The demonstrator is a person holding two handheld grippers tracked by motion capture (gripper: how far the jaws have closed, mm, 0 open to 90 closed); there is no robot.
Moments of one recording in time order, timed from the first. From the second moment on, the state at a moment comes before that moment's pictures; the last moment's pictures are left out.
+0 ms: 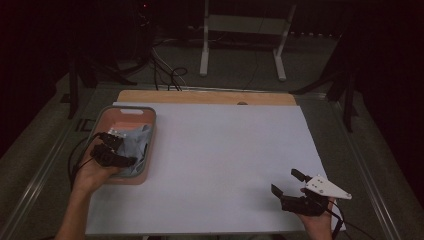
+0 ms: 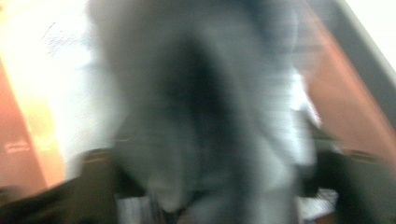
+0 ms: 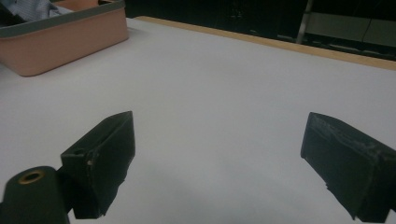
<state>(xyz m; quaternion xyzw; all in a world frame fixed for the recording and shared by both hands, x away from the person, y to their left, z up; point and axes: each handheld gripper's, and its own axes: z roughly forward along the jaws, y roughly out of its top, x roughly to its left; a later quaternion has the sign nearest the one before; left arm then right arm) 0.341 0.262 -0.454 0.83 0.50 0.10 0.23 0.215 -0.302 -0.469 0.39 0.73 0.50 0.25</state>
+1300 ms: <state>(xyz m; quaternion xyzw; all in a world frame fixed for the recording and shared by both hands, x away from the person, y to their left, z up) 0.333 0.290 -0.396 0.80 0.47 0.16 0.34 0.217 -0.301 -0.471 0.40 0.73 0.50 0.24</state>
